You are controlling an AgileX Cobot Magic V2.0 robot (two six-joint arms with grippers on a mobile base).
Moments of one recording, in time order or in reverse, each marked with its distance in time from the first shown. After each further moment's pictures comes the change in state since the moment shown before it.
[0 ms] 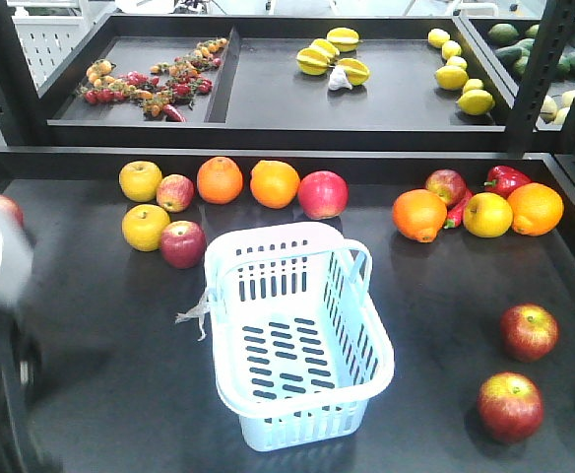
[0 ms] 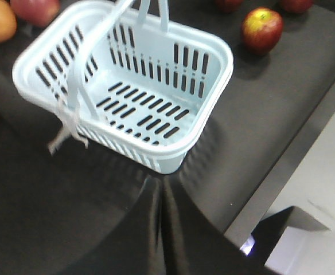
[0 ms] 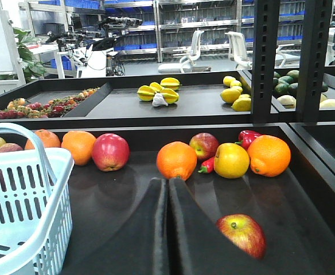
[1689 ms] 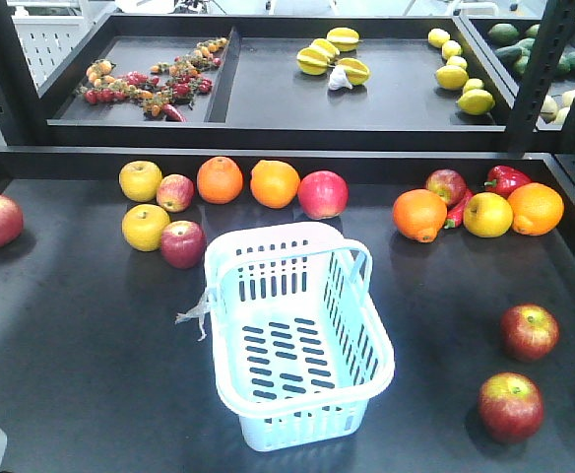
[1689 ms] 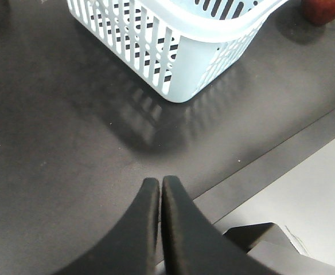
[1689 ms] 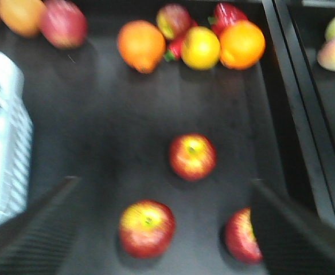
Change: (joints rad) left arm 0.000 -0.171 0.594 -0.226 -0.429 -0.014; right arm 0.000 0.887 -0.824 -0.125 0.620 0.005
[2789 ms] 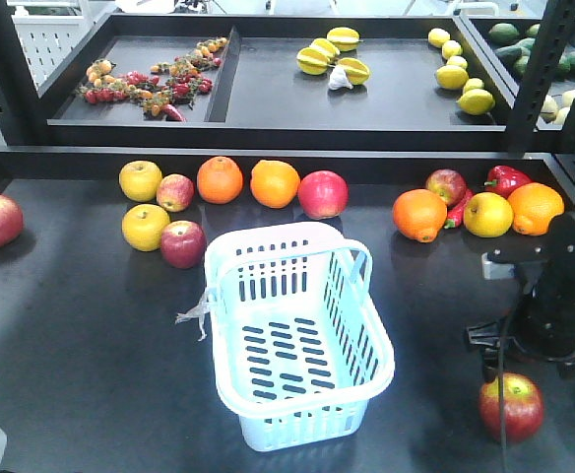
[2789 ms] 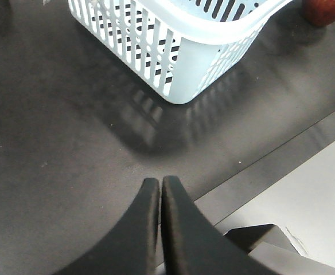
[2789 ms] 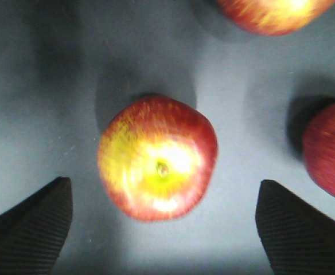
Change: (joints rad) left arm 0.000 0.000 0.000 -0.001 -0.002 0.000; right arm 0.000 0.937 -0.232 0.036 0.122 0.030
